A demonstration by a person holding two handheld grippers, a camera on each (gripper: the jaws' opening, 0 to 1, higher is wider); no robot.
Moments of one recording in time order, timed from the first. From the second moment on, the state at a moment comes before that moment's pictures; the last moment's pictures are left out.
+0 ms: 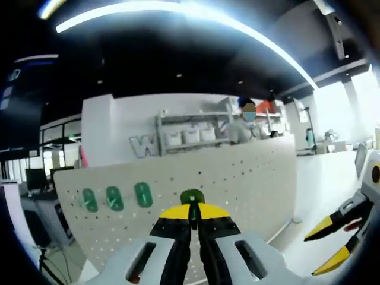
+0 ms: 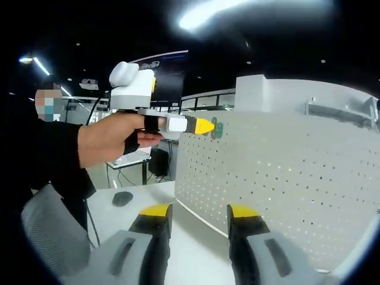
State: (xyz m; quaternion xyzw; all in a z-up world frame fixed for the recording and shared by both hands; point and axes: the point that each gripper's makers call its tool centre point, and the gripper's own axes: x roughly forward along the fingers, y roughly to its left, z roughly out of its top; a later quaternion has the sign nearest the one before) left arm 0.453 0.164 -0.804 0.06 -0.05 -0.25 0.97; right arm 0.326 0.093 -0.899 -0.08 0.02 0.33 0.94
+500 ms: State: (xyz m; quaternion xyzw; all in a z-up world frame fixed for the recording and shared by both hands) left arm 0.495 0.151 -0.792 0.09 -0.05 -0.20 0.97; right arm 0.327 0.092 -0.896 -0.08 0.02 0.33 0.94
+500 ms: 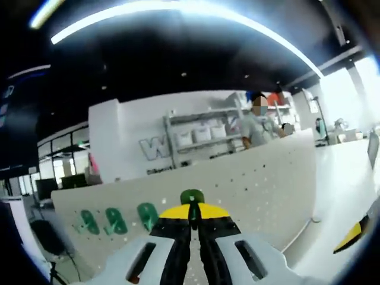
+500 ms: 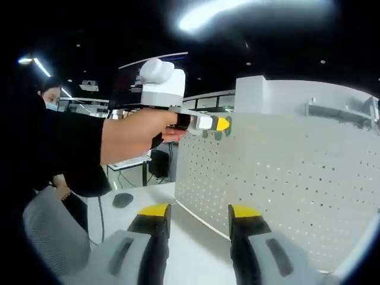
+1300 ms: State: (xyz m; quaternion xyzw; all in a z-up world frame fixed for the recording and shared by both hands) left arm 0.520 0.154 -0.802 0.06 -0.03 -0.17 0.98; right arm 0.328 0.091 -0.898 -0.07 0.02 0.33 0.94
